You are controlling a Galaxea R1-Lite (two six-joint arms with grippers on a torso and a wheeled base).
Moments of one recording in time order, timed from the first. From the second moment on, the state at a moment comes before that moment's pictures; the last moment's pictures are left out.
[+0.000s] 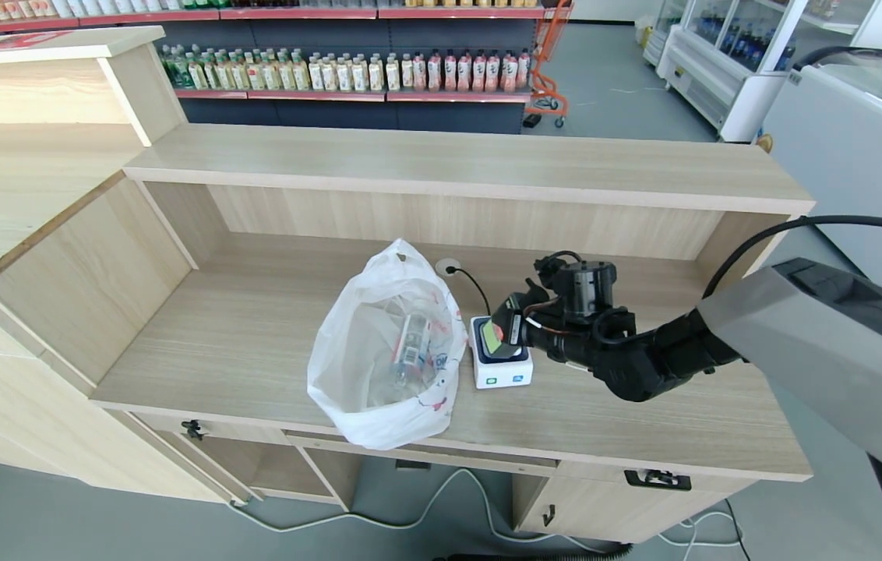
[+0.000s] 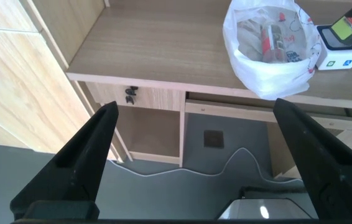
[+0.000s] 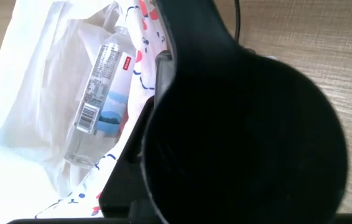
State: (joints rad) left arm 0.00 0.00 0.00 0.00 0.00 0.00; right arm 0.45 2.34 -1.37 -0.66 0.06 0.30
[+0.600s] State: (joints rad) left arm 0.00 0.00 0.00 0.00 0.00 0.00; right arm 0.46 2.39 -1.41 -0.67 0.06 0.31
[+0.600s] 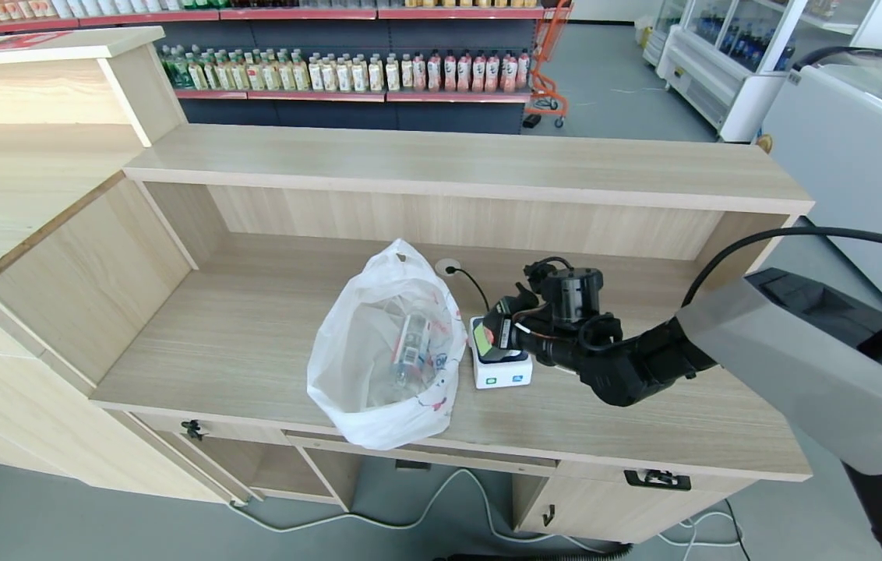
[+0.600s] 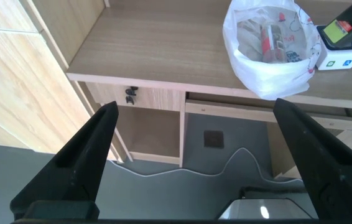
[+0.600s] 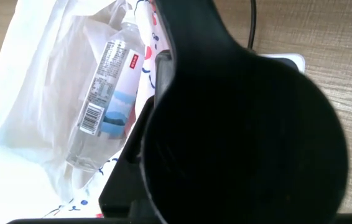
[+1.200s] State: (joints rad) left arm 0.00 0.00 0.00 0.00 0.00 0.00; right arm 0.44 2.41 -1.43 -0.67 0.07 0.32
